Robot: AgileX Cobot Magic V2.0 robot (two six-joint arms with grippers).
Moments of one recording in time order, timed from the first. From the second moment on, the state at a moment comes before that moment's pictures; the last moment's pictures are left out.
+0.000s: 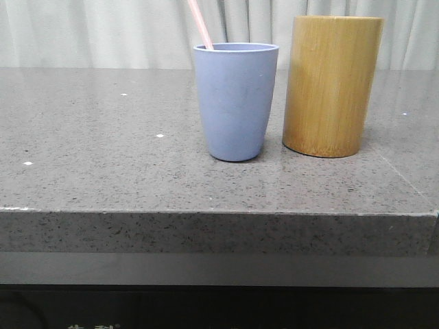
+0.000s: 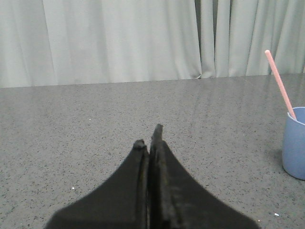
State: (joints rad) left arm -0.13 0.03 -0.53 -0.10 0.62 0.11; right arm 0.17 0.10 -0.38 0.11 0.39 -0.05
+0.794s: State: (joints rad) left arm -0.03 -0.01 -0.32 -0.10 0.48 0.09; right arm 0.17 0.10 -0.38 0.12 0.39 -0.05
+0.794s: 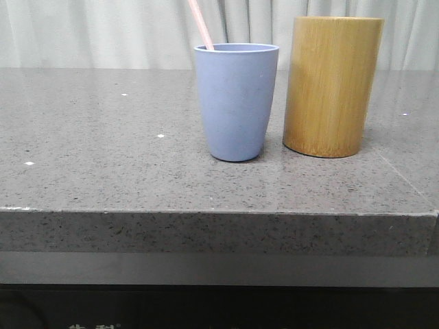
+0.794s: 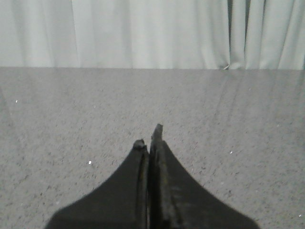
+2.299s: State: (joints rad) left arm -0.02 -0.01 0.00 -0.10 0.14 0.09; right arm 0.17 0.10 -0.38 0.12 0.38 -0.05
